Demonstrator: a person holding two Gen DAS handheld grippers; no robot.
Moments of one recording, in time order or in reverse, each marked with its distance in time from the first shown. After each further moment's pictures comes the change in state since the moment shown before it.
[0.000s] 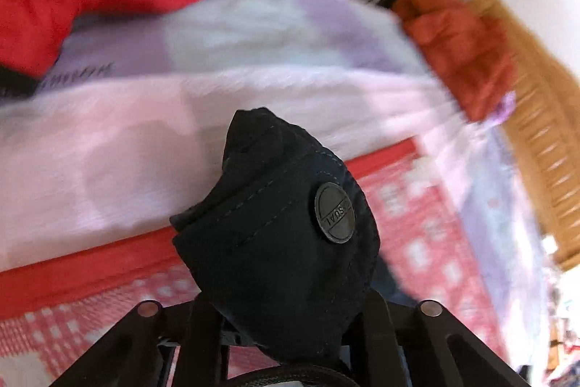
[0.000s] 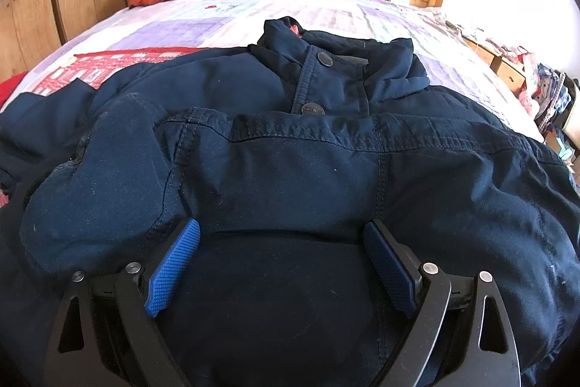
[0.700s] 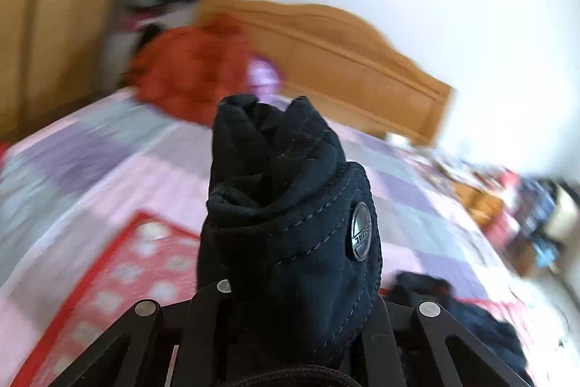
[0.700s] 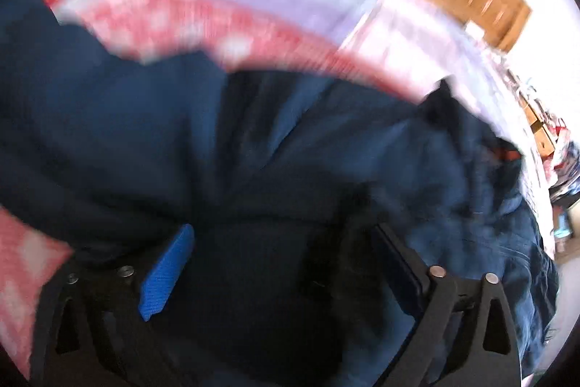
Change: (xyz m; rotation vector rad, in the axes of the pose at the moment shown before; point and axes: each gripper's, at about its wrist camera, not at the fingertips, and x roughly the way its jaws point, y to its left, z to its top) left arm -0.192 -0.266 -0.052 0.718 -0.052 -0.492; right arm -0.032 0.139 0.064 -0.195 0.028 0.106
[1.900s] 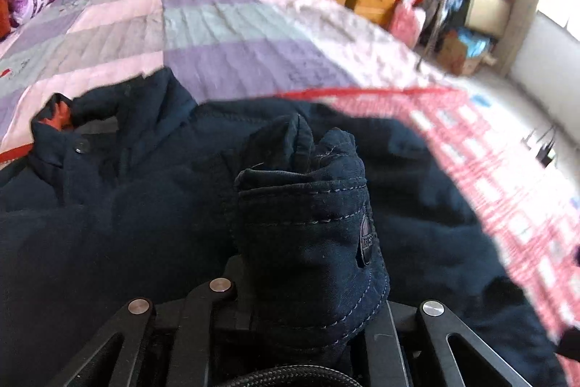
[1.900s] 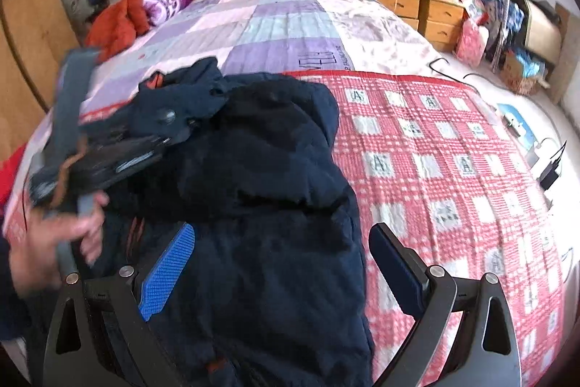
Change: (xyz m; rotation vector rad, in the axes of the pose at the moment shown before) left arm 0.254 -0.430 -0.284 0.355 0.450 -0.229; right arm -0.193 -0.351 -0.240 0.528 -0.029 -0.040
